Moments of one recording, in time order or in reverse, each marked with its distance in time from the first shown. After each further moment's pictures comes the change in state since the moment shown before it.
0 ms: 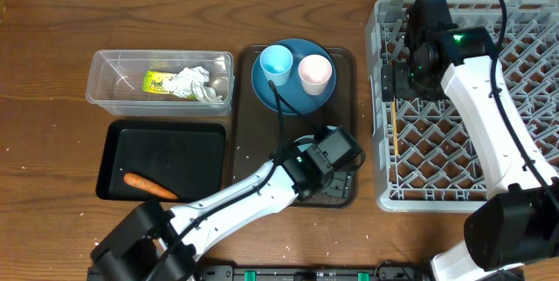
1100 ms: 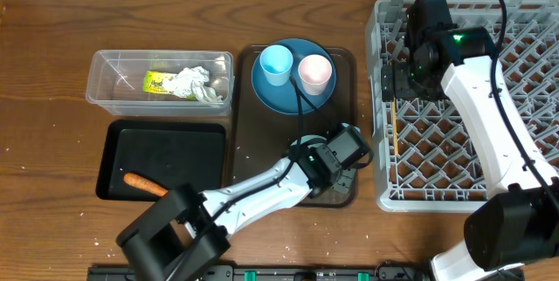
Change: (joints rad) left arm -0.009 0.124 0.000 0.167 -0.055 0.138; right arm 0.000 0.000 0.000 0.000 0.000 0.000
